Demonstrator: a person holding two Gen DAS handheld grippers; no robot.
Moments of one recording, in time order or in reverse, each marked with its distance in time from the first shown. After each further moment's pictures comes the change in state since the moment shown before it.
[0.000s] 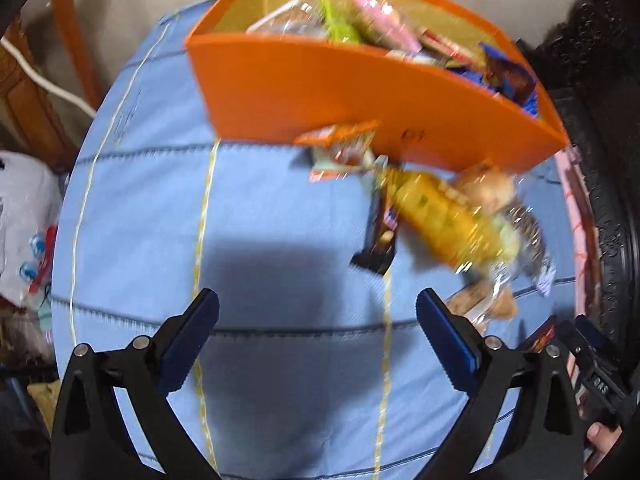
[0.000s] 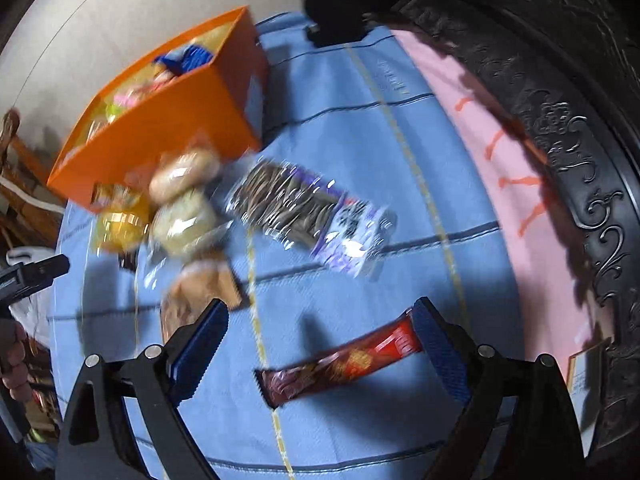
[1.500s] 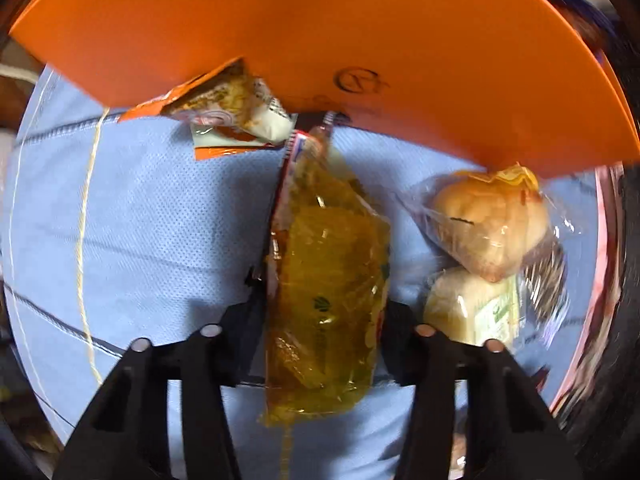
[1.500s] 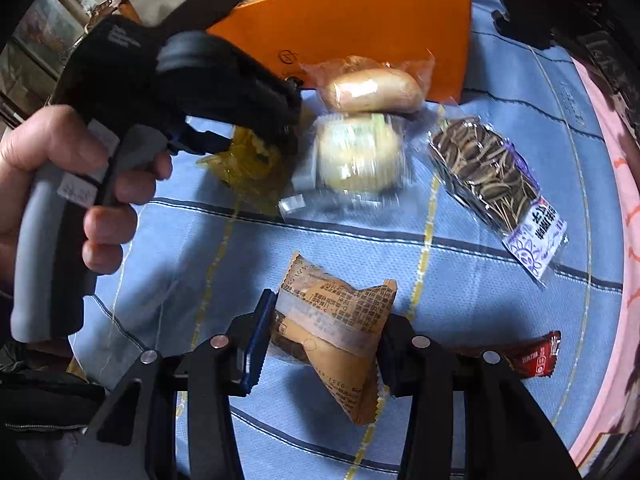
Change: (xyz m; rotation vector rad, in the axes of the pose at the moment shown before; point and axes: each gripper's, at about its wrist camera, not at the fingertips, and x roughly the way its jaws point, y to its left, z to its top) left arm 0.084 -0.078 0.042 -0.047 0.213 0.019; right arm 0.020 0.083 -0.022 -0.359 0.137 0.246
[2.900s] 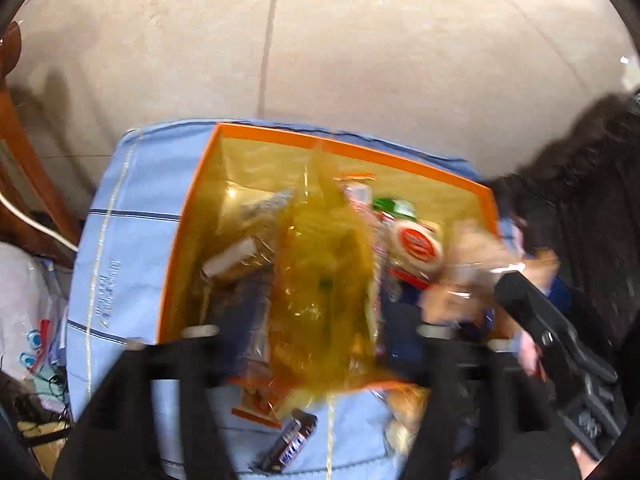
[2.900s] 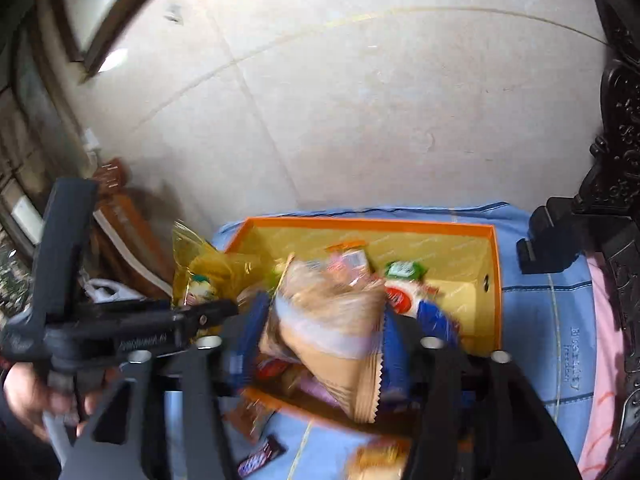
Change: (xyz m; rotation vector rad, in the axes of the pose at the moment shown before) left arm -0.160 0.057 0.127 0.010 -0.368 -0.099; right arm -0.062 -0.007 0.256 0.090 -0.448 -0.009
